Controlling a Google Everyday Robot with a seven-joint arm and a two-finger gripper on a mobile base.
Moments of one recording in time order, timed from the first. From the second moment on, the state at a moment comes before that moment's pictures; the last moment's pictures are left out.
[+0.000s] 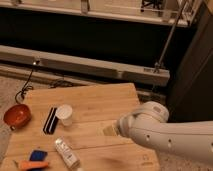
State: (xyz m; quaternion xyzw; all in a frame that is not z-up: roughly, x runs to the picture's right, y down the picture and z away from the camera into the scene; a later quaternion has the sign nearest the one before) arm 0.054 0.158 0.641 0.04 -0.17 -0.82 0.55
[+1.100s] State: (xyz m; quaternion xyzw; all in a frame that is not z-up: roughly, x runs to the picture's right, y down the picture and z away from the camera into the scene) arm -0.007 0.138 0.660 0.04 -0.19 -0.85 0.49
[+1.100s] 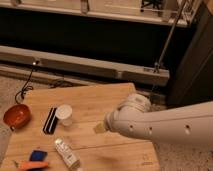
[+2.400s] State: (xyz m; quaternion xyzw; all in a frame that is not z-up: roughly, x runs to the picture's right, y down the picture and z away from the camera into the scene) arm -0.163 0.076 0.782 0.05 -0.27 -0.85 0.46
